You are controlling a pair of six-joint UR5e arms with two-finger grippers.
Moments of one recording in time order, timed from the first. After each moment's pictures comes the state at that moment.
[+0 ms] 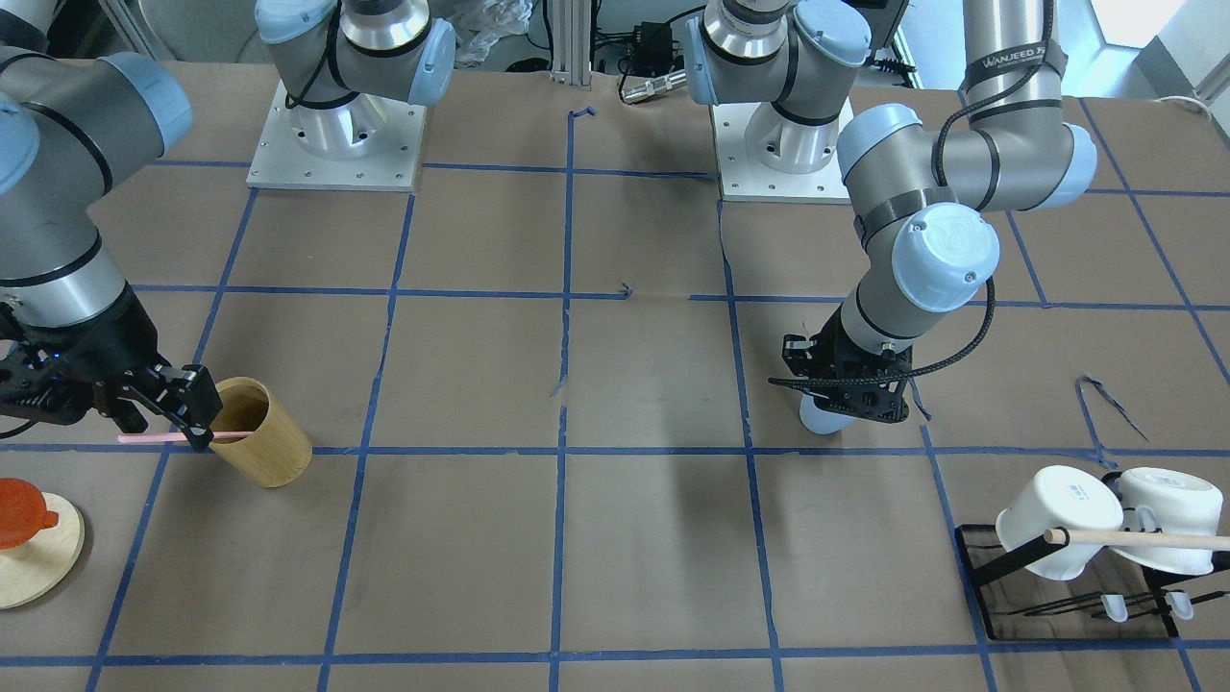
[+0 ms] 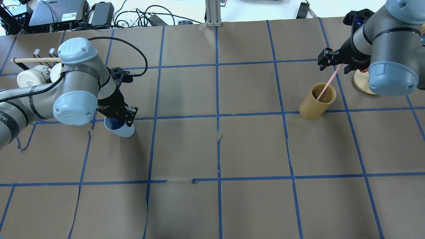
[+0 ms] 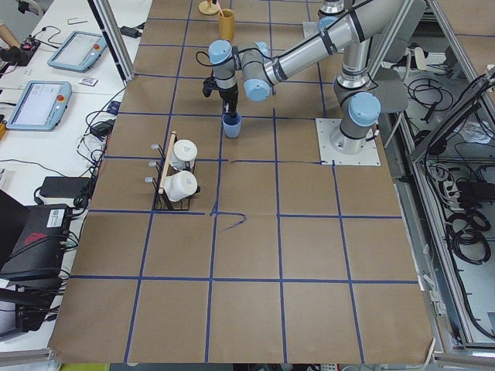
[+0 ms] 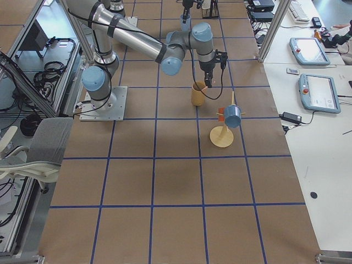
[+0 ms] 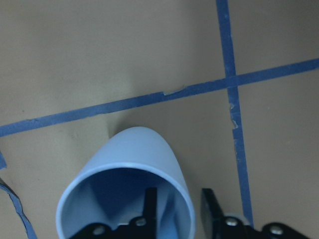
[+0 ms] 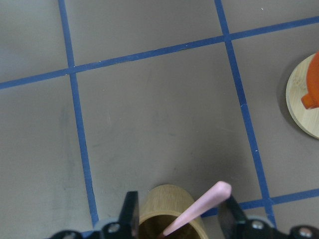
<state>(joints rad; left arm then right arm) -1.45 -1.80 -1.93 -1.11 1.60 0.32 1.31 -1.40 1.84 -2.28 -1.49 -0.05</state>
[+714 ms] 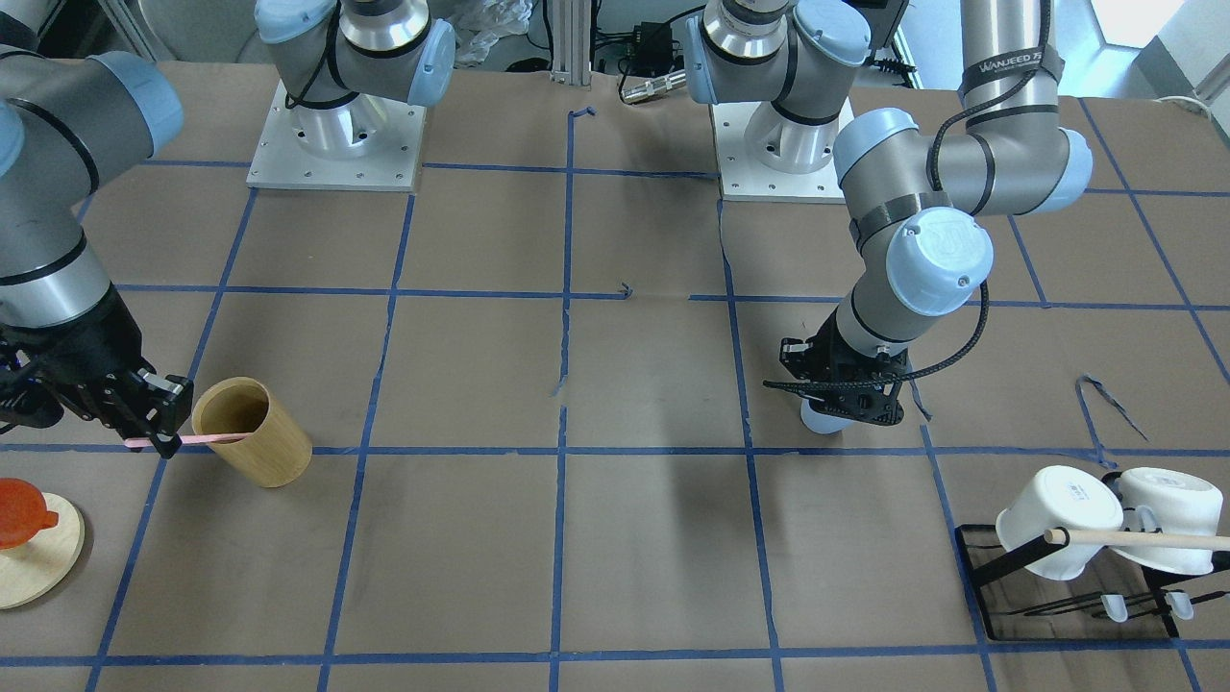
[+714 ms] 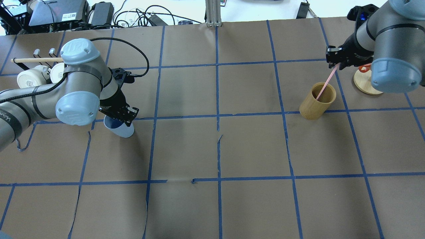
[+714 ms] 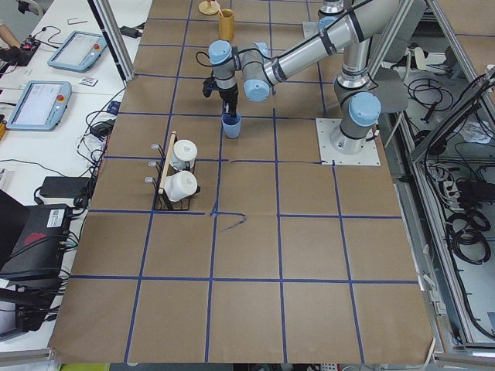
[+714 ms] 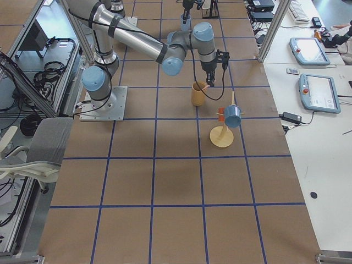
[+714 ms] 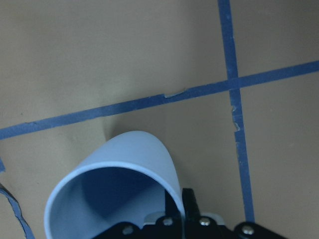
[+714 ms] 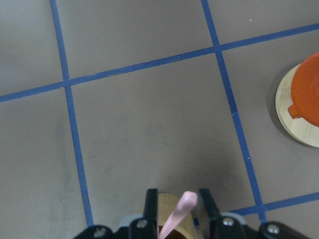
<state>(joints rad) -1.48 -1.81 -1.93 -1.10 1.59 0.29 1.30 -1.39 1.82 -2.28 -1.50 -0.04</state>
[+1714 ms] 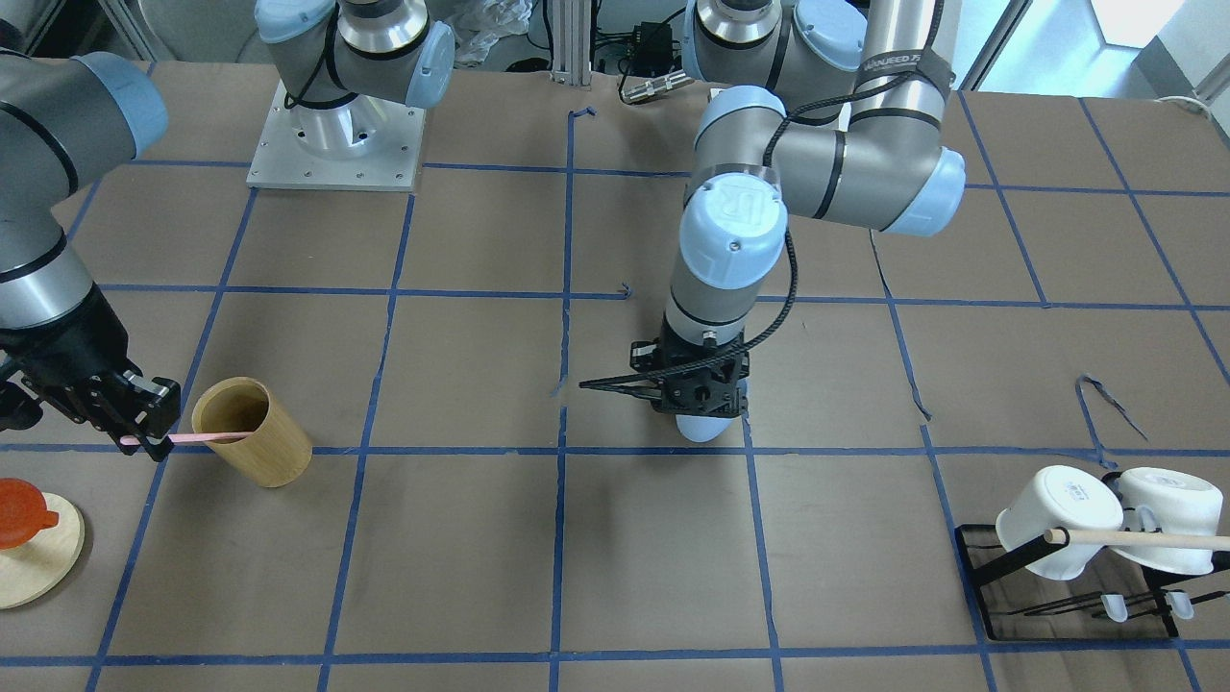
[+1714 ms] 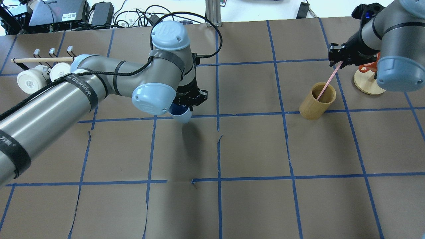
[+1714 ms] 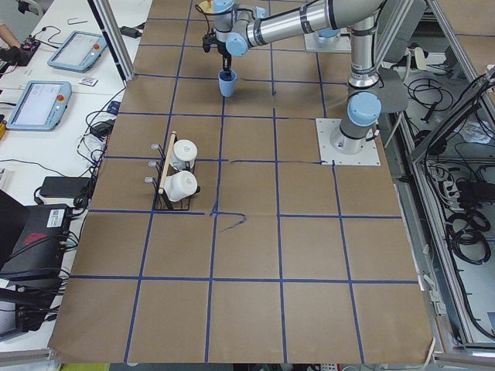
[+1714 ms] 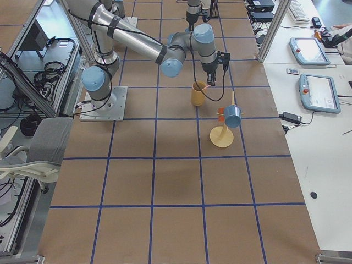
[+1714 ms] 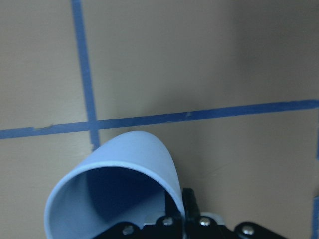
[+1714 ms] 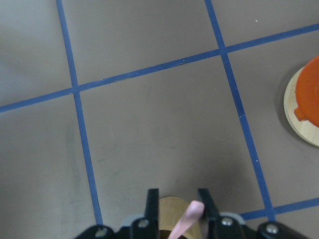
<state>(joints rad) -1.87 -1.94 -1.66 -1.12 1.56 -0.29 1.28 -1.39 1.82 -2.28 -1.44 -0.04</state>
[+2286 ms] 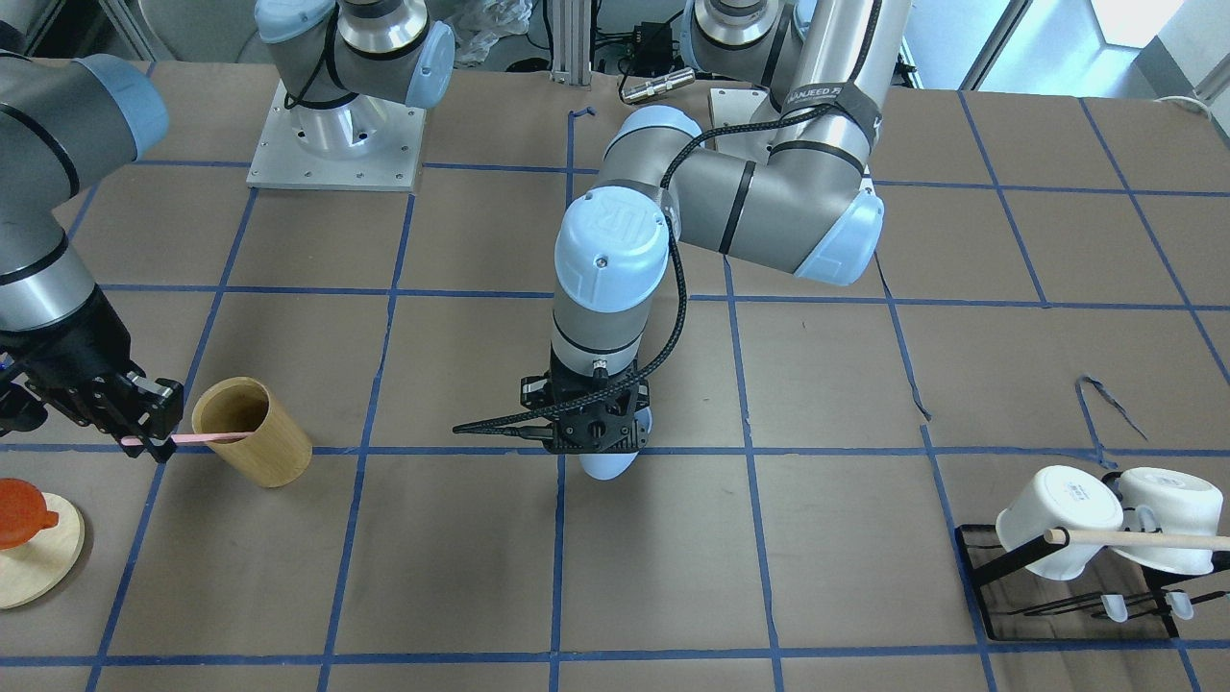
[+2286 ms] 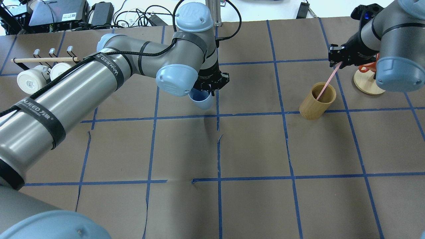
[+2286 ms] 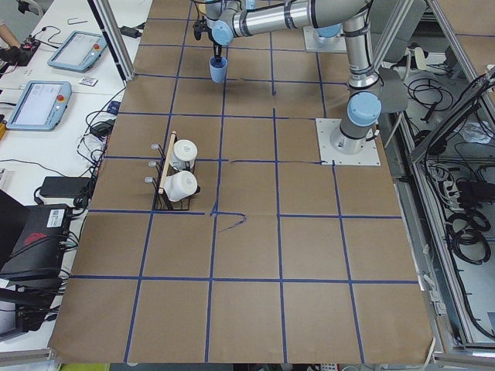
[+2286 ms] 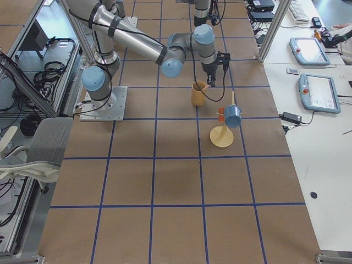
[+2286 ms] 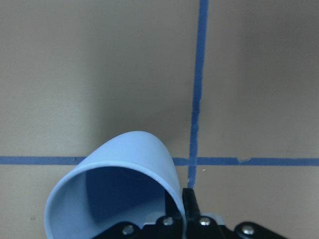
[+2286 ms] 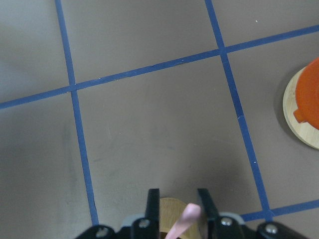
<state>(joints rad) -1.92 -2.06 -1.48 -1.14 1.52 -0.38 1.28 -1.39 1.82 -2.28 -1.45 -0.05</state>
